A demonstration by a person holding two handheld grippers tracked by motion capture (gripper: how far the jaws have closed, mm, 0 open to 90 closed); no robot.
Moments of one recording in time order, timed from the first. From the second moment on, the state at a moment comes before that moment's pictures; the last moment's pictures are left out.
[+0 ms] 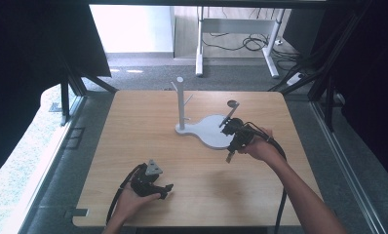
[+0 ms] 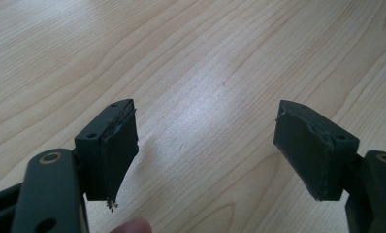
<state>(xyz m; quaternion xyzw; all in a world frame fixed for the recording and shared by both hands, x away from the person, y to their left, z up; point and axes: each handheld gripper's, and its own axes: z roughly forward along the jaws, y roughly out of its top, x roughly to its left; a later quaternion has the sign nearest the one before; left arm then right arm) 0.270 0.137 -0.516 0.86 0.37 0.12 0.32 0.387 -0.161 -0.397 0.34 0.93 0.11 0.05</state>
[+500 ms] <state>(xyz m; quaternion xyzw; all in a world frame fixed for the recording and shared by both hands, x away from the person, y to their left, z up) 0.271 0.139 -0.515 0.86 0.37 0.12 0.32 0.416 -0.150 -0.392 0.35 0.93 0.13 0.04</state>
